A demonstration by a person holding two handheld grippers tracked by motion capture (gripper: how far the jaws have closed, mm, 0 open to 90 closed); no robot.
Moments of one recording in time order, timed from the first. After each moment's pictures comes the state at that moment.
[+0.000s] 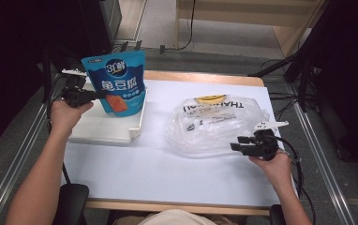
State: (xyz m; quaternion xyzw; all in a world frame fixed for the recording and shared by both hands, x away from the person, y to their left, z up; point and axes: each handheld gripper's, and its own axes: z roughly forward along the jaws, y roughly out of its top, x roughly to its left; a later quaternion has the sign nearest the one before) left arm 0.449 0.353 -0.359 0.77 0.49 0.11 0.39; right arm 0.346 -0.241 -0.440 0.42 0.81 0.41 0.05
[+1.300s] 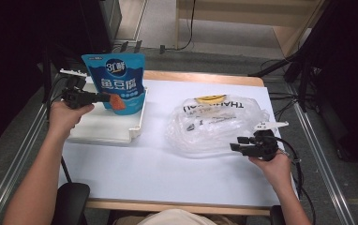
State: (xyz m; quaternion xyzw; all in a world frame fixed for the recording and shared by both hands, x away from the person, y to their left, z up) left arm 0.438 0.348 -0.352 0.78 0.47 0.06 0.41; right arm 0.345 -0.240 -0.440 0.42 0.81 0.41 0.05
